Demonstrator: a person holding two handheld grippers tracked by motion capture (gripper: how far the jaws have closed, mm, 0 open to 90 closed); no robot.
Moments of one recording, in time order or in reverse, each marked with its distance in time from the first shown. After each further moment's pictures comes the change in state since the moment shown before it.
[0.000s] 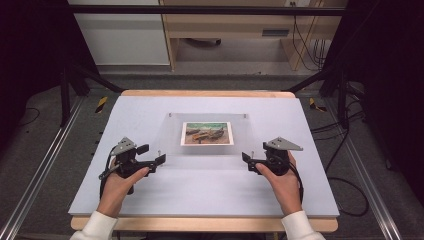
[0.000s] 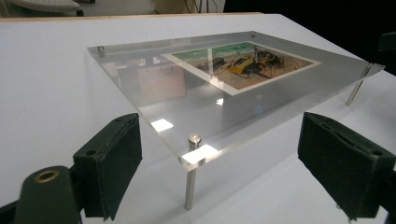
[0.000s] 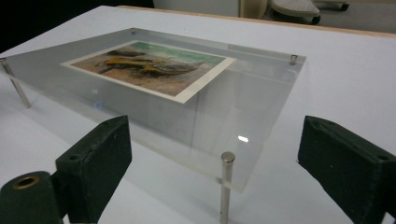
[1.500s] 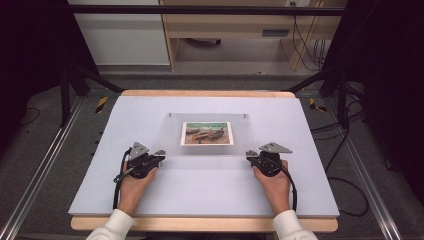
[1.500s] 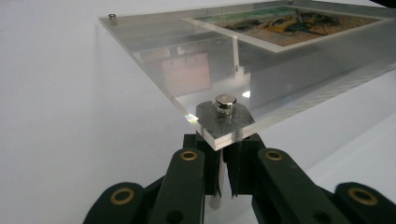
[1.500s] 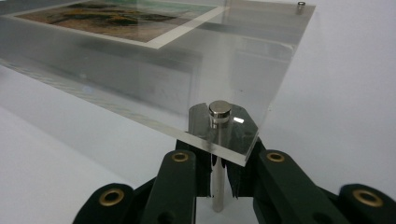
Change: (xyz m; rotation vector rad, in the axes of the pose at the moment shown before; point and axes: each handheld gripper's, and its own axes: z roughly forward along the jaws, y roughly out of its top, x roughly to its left) left arm 0.000 -0.031 0.037 0.037 0.114 0.038; right arm -0.006 -0.031 0.034 0.081 -0.035 0.021
